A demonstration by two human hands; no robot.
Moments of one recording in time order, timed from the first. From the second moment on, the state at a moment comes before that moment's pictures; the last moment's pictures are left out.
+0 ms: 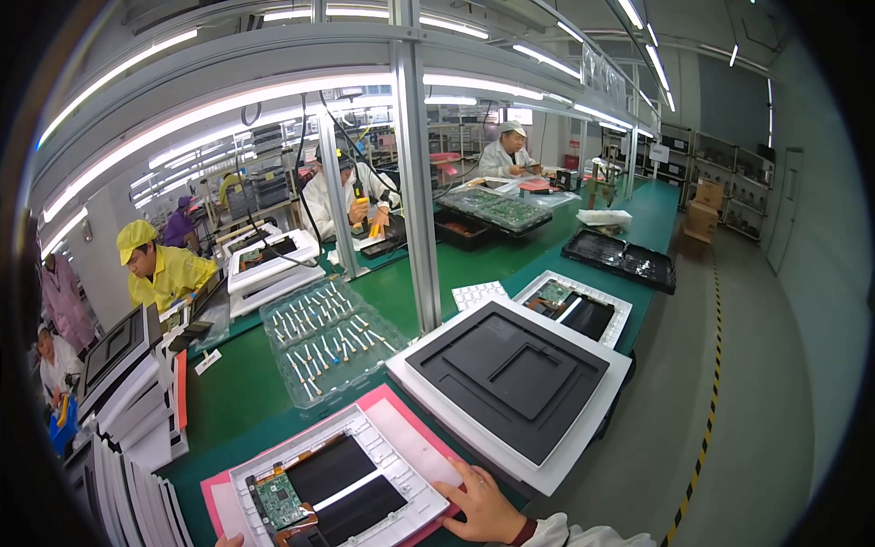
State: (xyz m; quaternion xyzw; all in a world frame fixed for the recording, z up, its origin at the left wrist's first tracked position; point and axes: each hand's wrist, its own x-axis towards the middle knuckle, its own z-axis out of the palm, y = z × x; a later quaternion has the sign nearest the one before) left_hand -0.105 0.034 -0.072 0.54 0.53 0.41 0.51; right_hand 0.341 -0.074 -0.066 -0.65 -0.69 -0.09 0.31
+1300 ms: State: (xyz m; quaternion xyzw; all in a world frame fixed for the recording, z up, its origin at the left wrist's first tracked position) left_hand -0.103 0.044 -0.087 0.65 0.48 0.41 0.42; right_hand 0.317 -0.003 -0.067 -0.40 -0.31 0.42 0.75
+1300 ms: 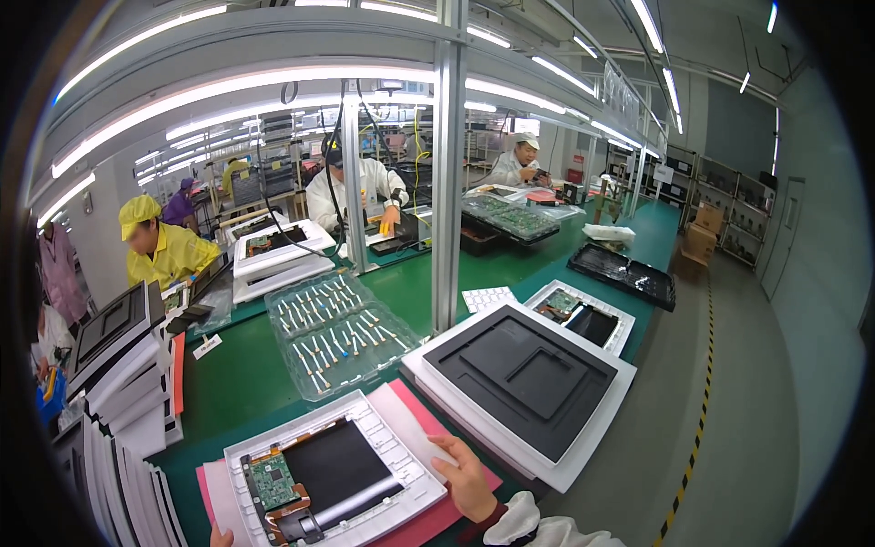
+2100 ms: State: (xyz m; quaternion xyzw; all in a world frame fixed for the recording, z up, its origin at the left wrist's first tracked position) left_hand -0.064 0.041 -0.043 0.28 0.27 0.62 0.68; right_hand 0.310 -0.002 -0.060 -0.53 -0.28 0.35 0.72
